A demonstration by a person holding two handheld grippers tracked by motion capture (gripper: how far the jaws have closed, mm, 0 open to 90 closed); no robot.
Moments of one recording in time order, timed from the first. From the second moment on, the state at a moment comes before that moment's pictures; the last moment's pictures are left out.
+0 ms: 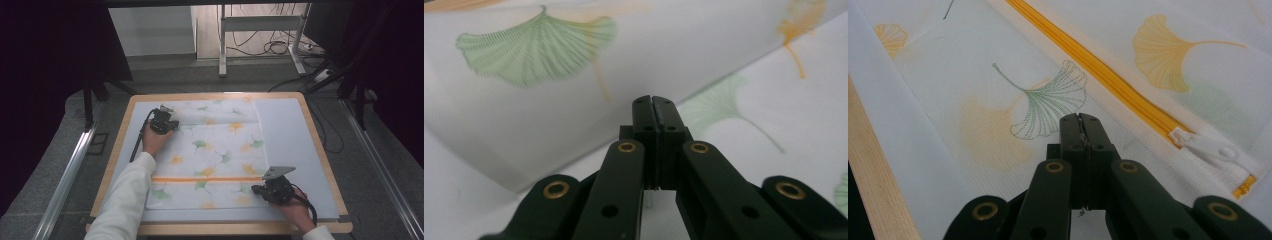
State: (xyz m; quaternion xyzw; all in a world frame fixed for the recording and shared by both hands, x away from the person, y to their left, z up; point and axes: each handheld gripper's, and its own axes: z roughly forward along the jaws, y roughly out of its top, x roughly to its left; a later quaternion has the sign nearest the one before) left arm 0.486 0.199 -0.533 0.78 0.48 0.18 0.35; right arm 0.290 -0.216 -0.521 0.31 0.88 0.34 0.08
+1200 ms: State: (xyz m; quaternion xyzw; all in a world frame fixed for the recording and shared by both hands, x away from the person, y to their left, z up) left arm 0.299 0.154 -0.503 0.84 0.34 0.15 0.39; right arm 0.281 -0.219 -0.512 0.30 0.88 0.35 0.10
